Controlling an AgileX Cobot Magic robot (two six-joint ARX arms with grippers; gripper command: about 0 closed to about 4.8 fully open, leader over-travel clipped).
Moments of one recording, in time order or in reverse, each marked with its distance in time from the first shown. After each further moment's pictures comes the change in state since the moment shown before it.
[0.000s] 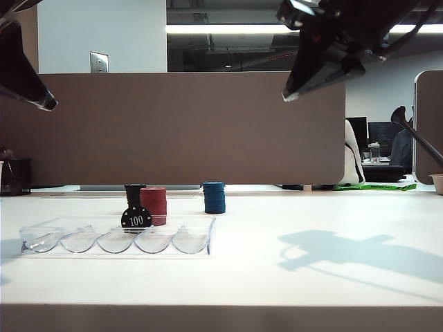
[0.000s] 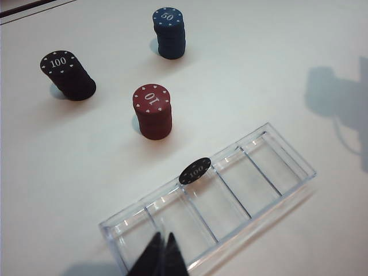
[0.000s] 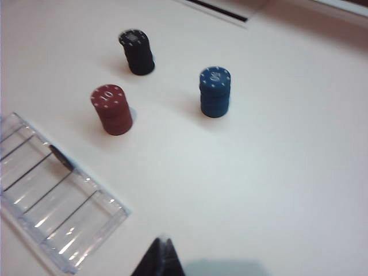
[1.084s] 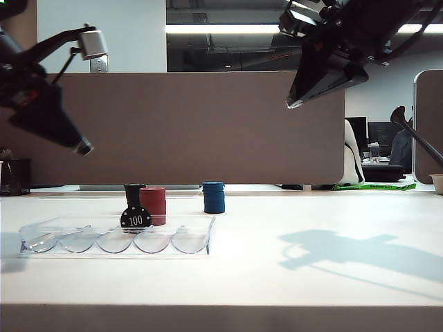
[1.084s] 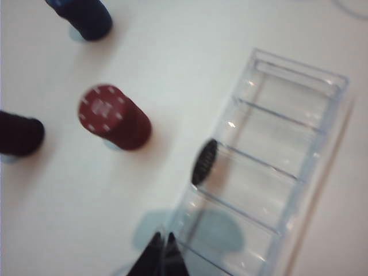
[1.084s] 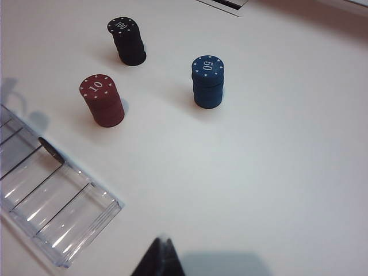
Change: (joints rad) left arm 0.001 0.409 0.233 -0.095 0.087 0.620; right arm -0.001 0.008 -0.002 -0.011 0.010 -0.003
